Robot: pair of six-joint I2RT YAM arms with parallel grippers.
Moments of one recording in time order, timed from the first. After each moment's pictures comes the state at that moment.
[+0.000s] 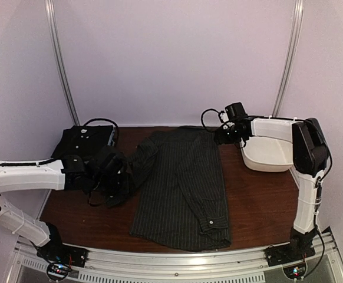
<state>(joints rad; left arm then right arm) -0.96 1.32 0.86 -0.49 -0.27 -0.86 0.37 2.06 1.57 -0.33 0.04 0.17</state>
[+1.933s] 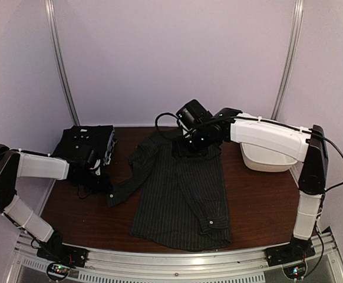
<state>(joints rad) -0.37 1.50 0.68 -0.25 0.06 -0.48 0.87 1.94 1.81 -0.78 0.12 0.54</state>
